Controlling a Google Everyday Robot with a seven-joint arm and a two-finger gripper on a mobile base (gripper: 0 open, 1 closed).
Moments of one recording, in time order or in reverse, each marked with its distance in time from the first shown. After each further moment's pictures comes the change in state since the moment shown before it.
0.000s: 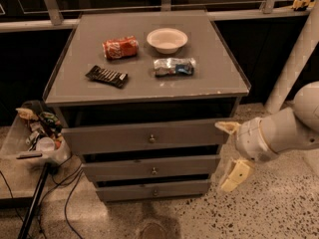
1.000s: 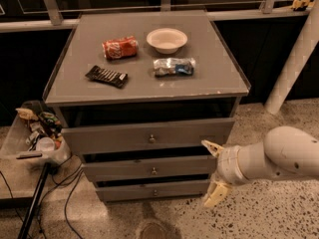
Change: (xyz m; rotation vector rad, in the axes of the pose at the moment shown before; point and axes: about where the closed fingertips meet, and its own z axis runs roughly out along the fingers) arm 0.038 0.010 0.090 0.069 -0.023 -0.083
